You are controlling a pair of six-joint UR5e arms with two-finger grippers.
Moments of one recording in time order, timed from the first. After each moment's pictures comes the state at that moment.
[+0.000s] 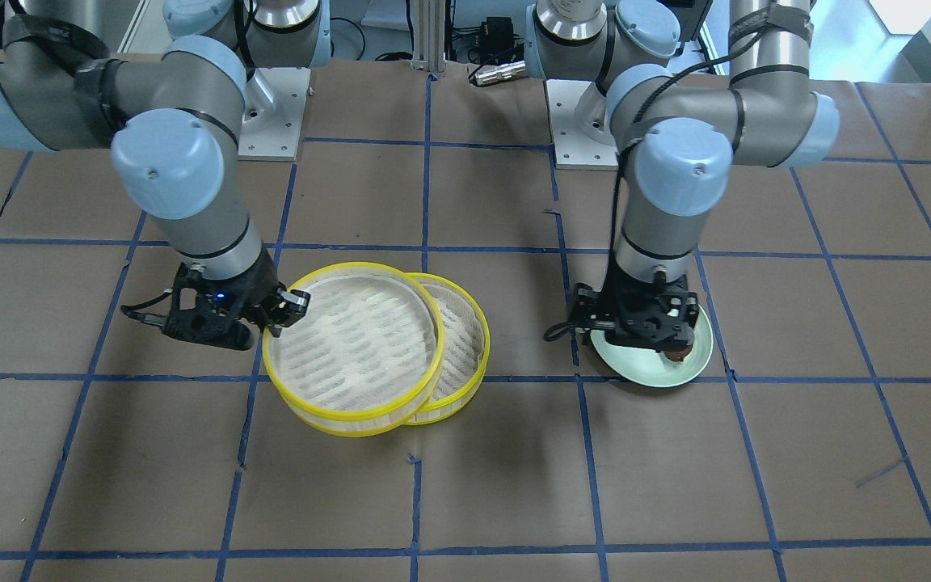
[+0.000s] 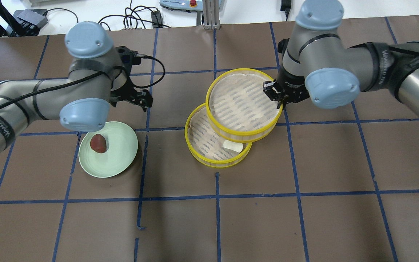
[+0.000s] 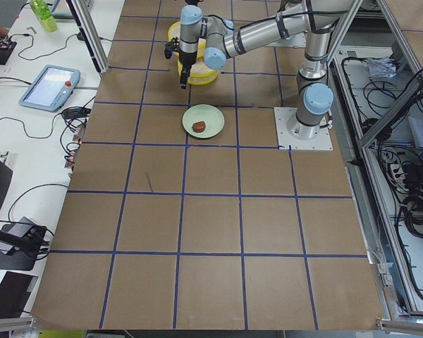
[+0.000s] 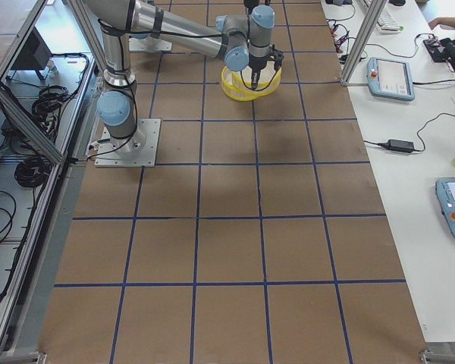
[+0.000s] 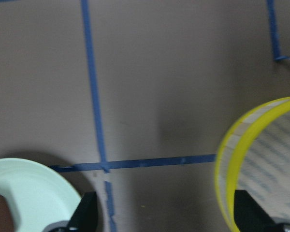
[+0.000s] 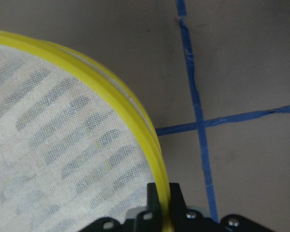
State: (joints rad) left arm -1.53 -1.78 -1.89 -0.95 1.66 0.22; right arm 1.68 -1.33 1.76 -2.00 -1.55 0.28
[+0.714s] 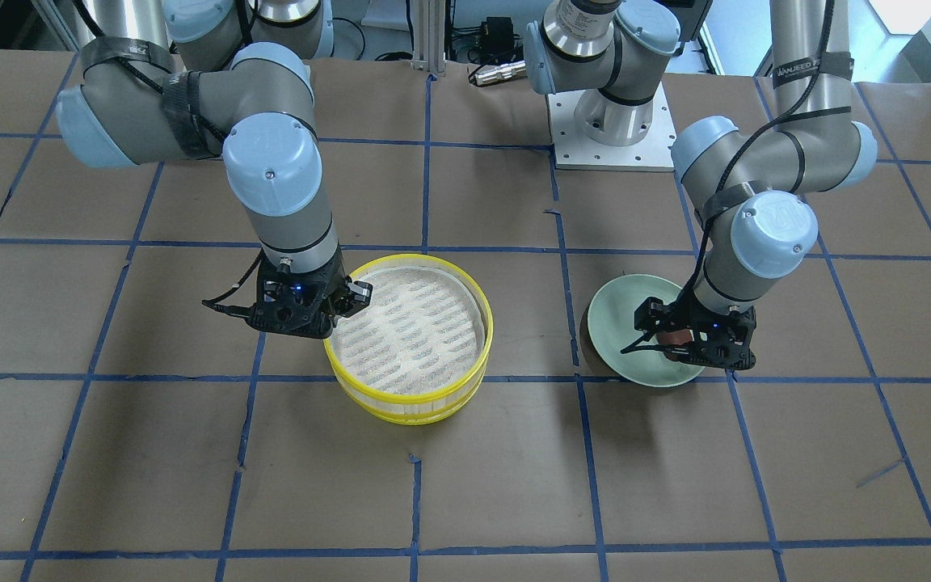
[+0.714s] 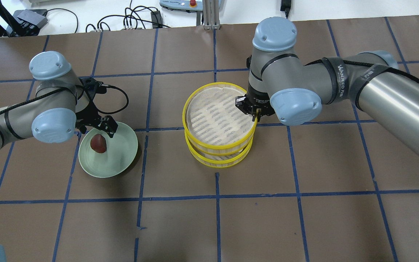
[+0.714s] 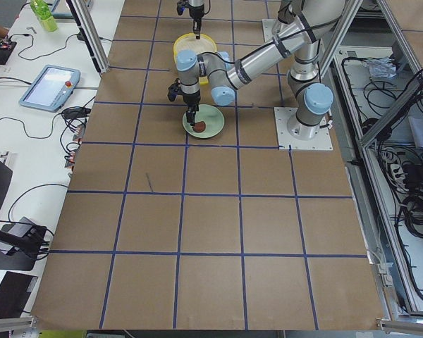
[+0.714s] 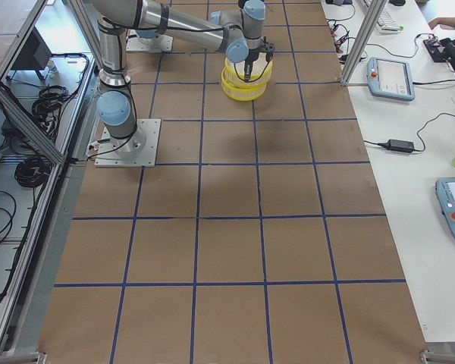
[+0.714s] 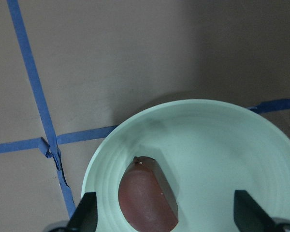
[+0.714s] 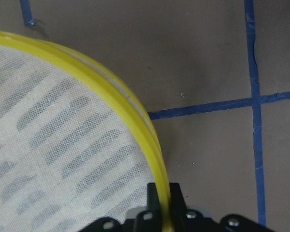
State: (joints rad) left arm -1.36 -1.85 -1.98 -0.96 1.67 0.37; right arm 1.78 -1.30 1.77 -2.03 -1.56 0.34
